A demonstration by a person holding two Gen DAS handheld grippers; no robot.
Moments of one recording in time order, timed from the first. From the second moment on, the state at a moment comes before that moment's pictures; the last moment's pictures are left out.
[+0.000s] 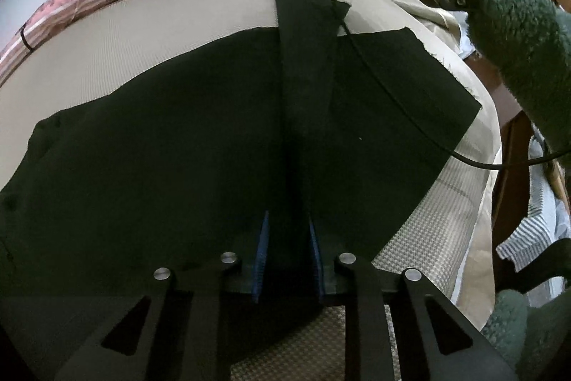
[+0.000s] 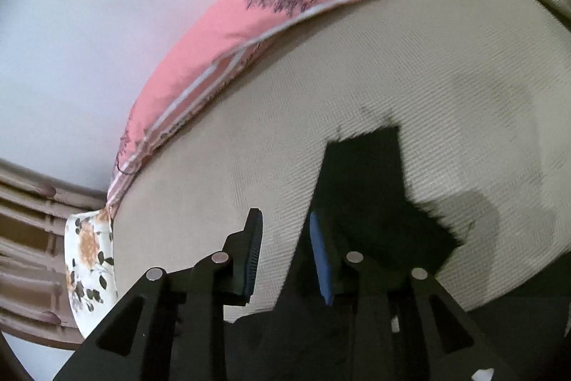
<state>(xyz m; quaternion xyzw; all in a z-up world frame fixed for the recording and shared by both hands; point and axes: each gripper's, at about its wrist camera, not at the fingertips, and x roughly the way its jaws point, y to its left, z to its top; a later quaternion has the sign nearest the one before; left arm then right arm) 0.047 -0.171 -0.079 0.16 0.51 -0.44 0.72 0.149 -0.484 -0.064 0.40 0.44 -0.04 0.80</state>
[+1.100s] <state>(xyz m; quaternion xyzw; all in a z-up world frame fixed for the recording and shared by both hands) 0.044 -0.177 -0.077 0.17 0.51 -0.42 0.73 0.092 -0.510 -0.049 0.33 0.45 -0.12 0.82</state>
